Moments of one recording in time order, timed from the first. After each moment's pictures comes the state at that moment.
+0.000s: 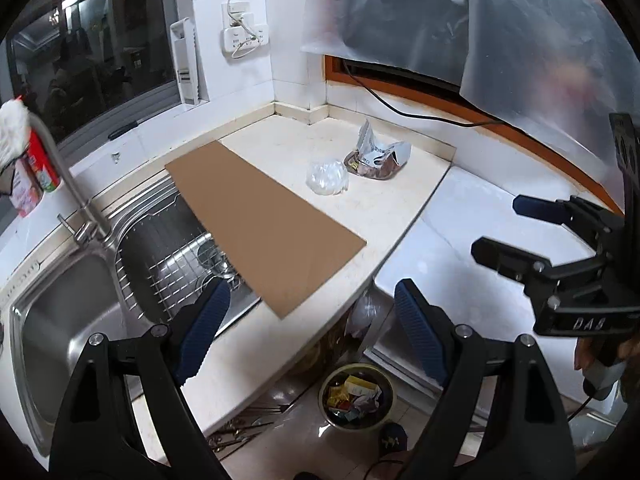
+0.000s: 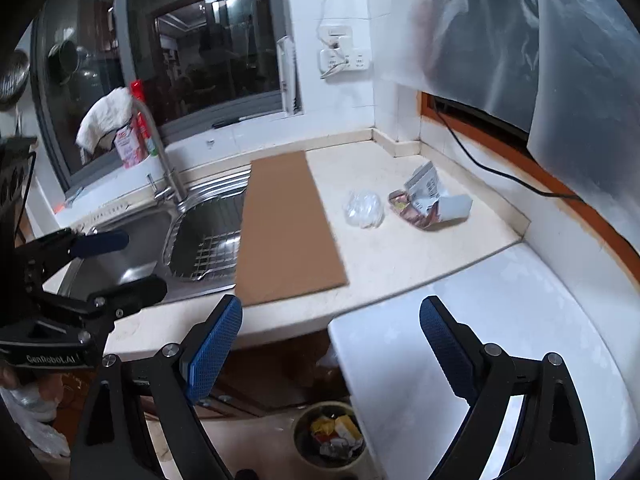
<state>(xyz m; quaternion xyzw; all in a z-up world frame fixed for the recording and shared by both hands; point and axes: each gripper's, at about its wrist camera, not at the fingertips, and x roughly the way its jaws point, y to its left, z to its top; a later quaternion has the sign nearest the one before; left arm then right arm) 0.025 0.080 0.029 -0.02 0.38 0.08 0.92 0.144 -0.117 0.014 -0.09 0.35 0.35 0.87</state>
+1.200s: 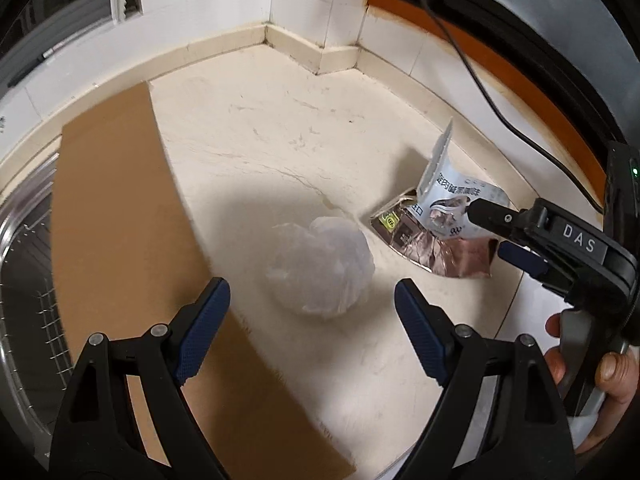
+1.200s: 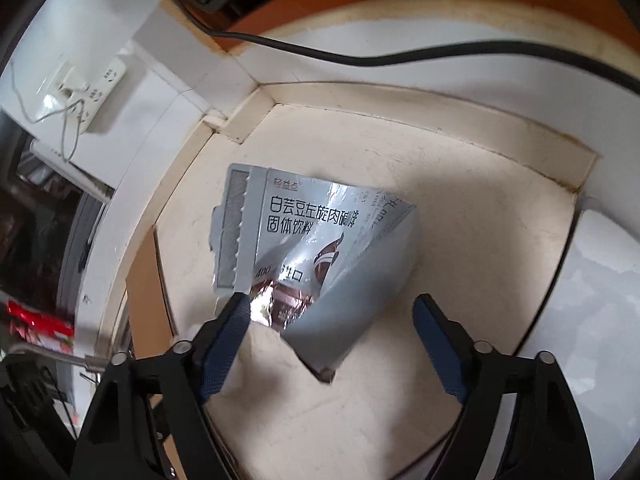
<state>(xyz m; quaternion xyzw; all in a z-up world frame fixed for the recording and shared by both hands) 0.388 0.143 -0.125 -0.16 0.49 0.10 0.85 0.560 -0.059 -0.160 0.17 0.54 0.19 0.80</state>
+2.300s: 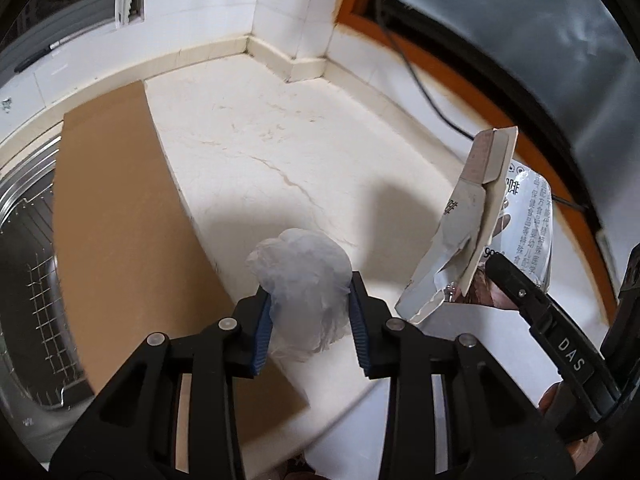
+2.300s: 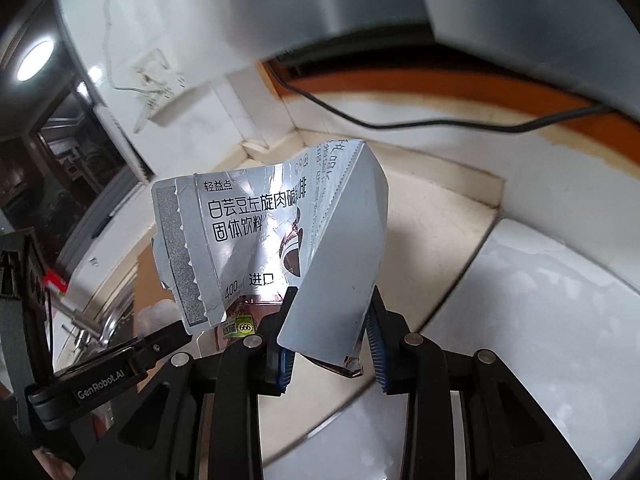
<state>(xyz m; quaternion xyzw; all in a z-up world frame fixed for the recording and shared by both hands) 0.318 0.112 -0.082 -0.18 0.45 0.05 0.87 0.419 -0.075 -0.100 0.10 0.41 0.21 0.88</state>
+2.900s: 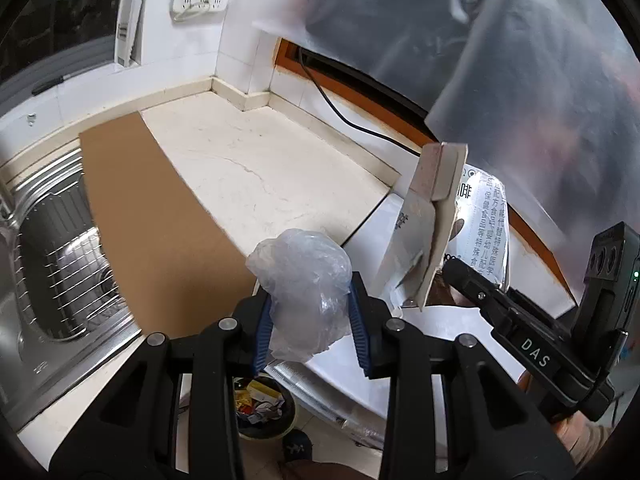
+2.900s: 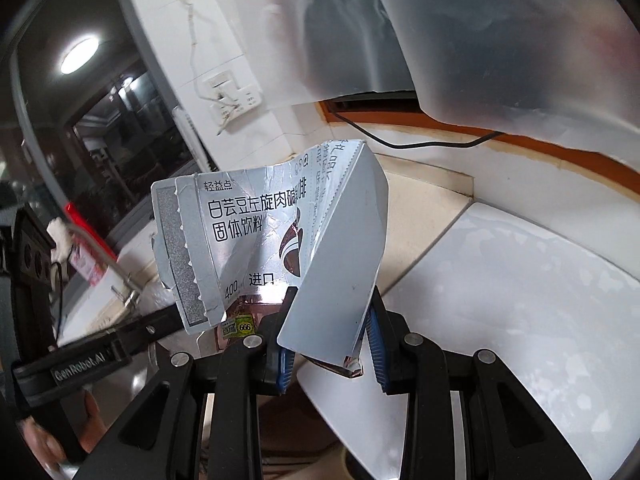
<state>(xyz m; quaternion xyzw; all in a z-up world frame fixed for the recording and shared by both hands) 0.129 0.077 0.007 -0.16 0.39 -0.03 0.91 0.217 -0.148 -0.024 0.08 0.36 0.25 0.89</state>
